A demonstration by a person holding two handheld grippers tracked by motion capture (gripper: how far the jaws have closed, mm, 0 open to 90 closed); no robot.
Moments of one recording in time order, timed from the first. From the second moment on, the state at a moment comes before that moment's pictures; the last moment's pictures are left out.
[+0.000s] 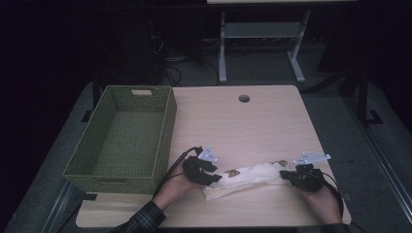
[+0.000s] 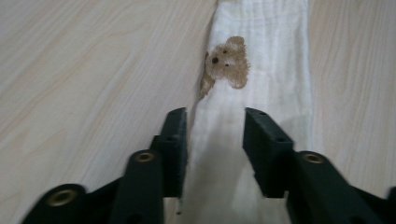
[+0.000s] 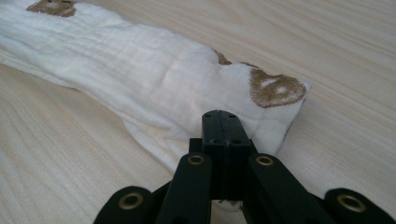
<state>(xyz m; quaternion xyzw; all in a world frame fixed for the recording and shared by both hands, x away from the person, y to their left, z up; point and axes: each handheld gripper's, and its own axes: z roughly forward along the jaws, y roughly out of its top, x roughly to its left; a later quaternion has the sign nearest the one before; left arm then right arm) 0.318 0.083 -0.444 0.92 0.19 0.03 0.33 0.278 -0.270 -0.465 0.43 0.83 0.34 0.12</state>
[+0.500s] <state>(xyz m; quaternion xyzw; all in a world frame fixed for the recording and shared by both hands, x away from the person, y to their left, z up) 0.314 0.071 -0.455 0.93 0.18 0.02 0.31 0.278 -0.270 -0.465 0.43 0.83 0.34 0.12</state>
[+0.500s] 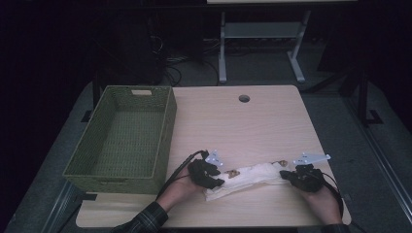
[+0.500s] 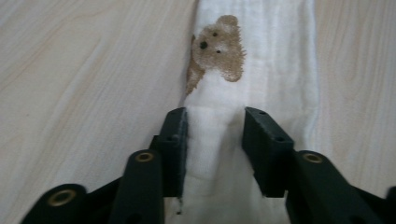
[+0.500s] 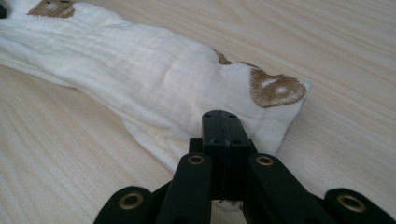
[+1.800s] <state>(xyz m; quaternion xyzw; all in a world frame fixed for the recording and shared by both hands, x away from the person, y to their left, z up) 0.312 0.069 -0.452 0.93 0.18 -0.01 0.30 0.285 -0.273 -0.466 0.45 0.82 0.33 0.13</state>
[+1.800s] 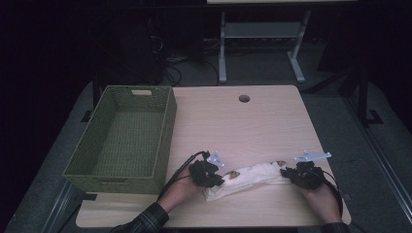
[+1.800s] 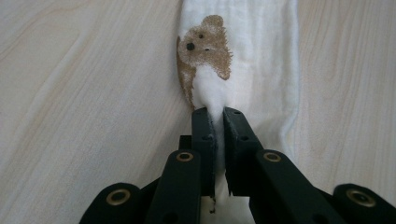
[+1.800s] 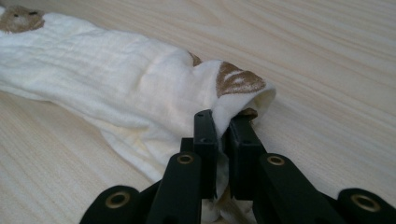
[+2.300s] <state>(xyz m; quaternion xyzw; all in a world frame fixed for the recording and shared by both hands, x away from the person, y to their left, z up) 0.315 0.086 -0.425 0.92 0.20 -0.02 0.34 0.295 -0.264 -0.448 0.45 0.82 0.34 0.13</state>
